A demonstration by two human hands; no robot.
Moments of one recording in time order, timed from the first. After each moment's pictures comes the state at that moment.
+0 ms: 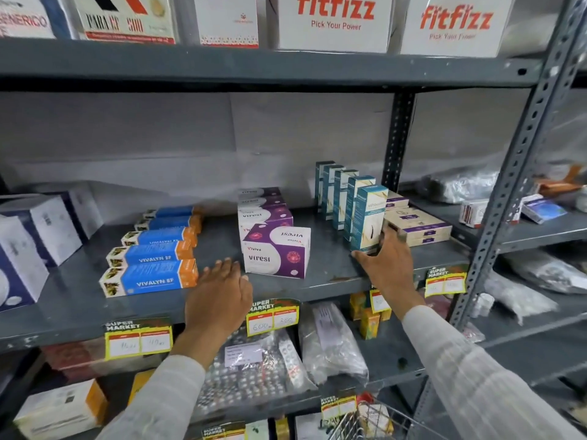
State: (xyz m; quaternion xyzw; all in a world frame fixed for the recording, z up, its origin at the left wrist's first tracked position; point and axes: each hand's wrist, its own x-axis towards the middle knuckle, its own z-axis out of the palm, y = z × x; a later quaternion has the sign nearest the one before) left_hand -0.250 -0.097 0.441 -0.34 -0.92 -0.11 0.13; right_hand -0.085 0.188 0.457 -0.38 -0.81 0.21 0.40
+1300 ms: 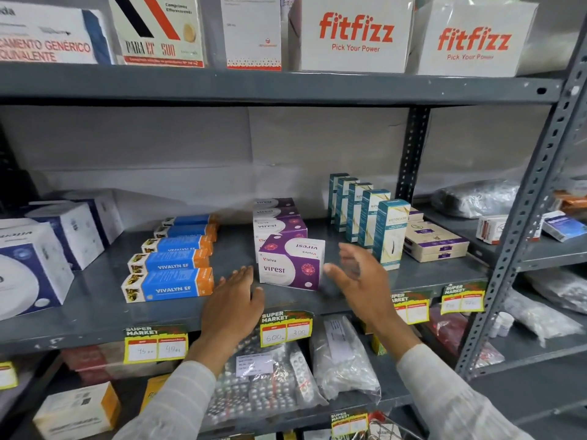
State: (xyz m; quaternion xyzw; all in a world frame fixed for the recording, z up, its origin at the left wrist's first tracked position) left_hand -0.250 -0.100 0.449 -0.32 -0.92 -0.22 0.07; right_hand -0.099 0.107 0.468 -0.19 -0.81 0.39 0.40
